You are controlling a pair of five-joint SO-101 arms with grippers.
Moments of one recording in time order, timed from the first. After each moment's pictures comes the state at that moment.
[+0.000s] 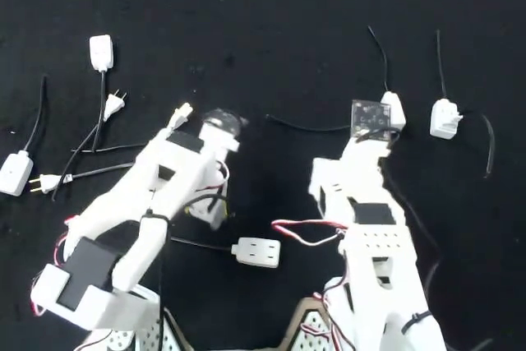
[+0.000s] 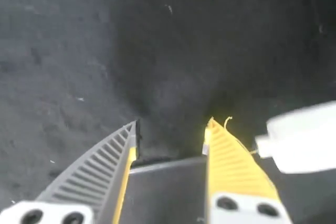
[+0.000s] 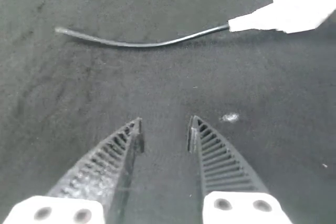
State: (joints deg) left arm 19.6 -5.6 37.1 68.4 -6.6; right arm 0.8 -48.4 76.3 31.7 -7.5
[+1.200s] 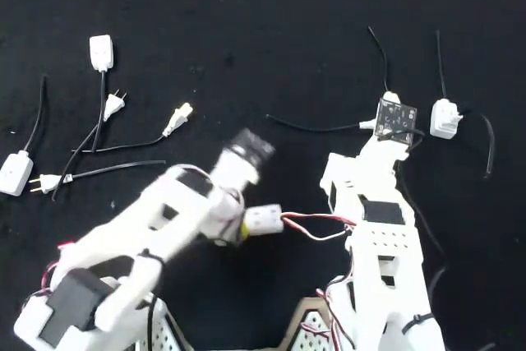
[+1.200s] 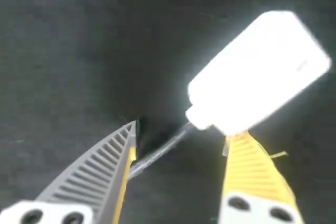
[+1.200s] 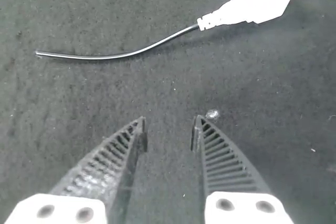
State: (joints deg) left arm 24.4 -17.0 53.3 48.1 -7.5; right arm 4.9 -48.4 75.3 32.5 -11.7
